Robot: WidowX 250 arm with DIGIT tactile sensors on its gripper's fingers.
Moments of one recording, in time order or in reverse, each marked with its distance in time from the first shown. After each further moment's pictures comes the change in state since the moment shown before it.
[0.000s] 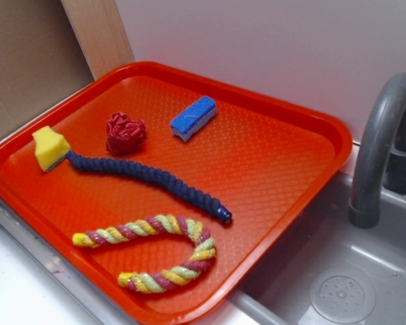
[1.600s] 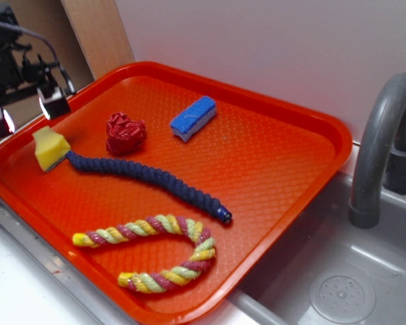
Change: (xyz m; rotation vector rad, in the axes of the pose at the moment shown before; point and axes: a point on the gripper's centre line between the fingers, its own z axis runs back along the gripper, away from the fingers) arm 0.034 -0.005 -0.176 0.172 -0.050 0.881
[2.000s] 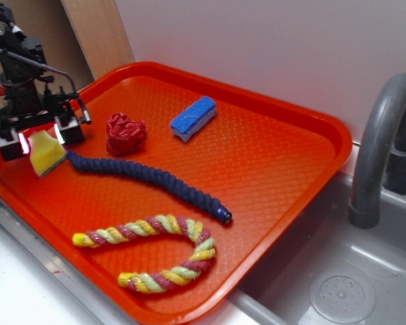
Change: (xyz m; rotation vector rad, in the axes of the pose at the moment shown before) arm -0.014 -0.016 -0.024 0.025 -0.046 -0.042
